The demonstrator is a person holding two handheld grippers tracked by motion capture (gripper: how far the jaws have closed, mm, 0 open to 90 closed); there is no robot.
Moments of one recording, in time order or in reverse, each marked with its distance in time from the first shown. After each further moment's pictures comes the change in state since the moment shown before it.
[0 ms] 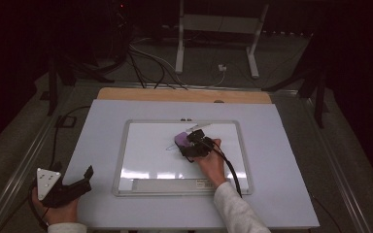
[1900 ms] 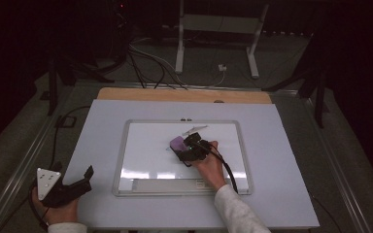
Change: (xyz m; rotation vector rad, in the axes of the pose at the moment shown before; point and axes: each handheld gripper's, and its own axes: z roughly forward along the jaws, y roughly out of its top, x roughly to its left) left arm 0.000 0.000 0.000 -0.001 -0.001 -0.001; right arm 0.011 -0.002 -0.003 0.023 0.054 -0.035
